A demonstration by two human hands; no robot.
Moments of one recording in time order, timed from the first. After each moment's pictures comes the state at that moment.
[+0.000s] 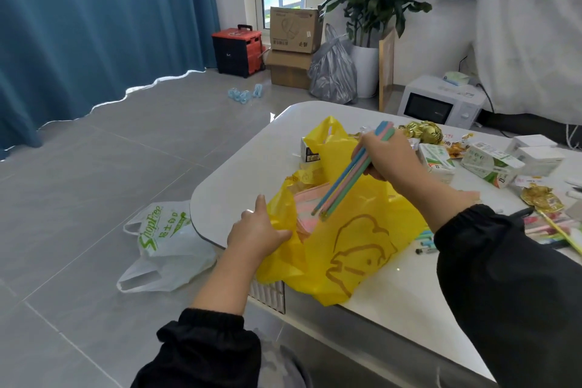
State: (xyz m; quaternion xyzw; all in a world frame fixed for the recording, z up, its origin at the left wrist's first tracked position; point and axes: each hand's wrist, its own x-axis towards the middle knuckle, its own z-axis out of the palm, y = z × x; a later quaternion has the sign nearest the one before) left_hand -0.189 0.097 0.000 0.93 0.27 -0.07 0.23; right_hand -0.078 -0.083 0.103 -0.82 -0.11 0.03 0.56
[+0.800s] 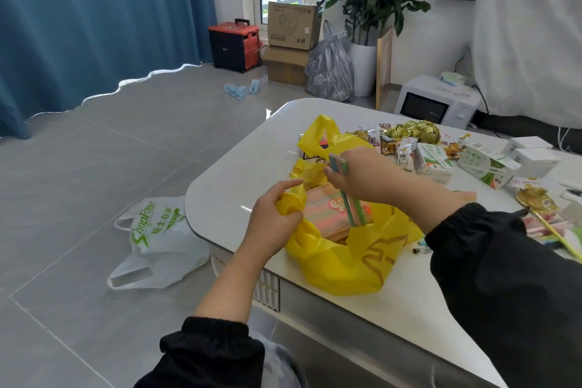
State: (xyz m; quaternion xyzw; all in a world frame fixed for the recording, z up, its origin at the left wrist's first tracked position) left_hand -0.190 0.071 0.010 0.80 0.12 0.18 0.57; right_hand -0.088 -0.068 0.094 -0.92 -0.39 -0.01 0.06
